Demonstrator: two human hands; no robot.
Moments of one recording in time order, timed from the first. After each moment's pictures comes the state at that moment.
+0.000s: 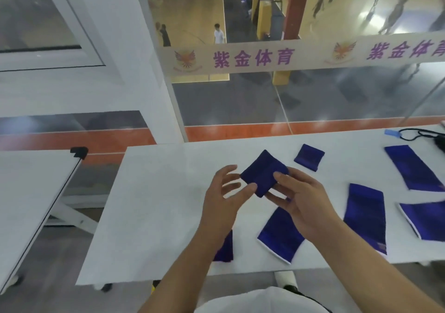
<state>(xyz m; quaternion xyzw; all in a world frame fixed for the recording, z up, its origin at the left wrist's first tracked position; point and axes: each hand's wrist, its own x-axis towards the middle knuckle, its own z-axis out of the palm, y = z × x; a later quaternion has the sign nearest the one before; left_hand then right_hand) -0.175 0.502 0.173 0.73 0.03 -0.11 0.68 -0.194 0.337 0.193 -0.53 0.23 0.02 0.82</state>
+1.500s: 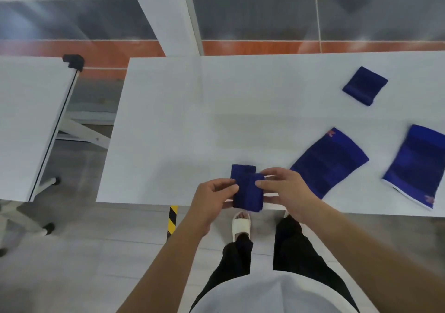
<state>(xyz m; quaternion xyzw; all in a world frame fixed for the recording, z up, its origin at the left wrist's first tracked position) -0.223 0.586 0.025 0.66 0.27 -0.29 0.64 -0.209 0.394 0.032 -0.61 0.31 0.31 0.66</state>
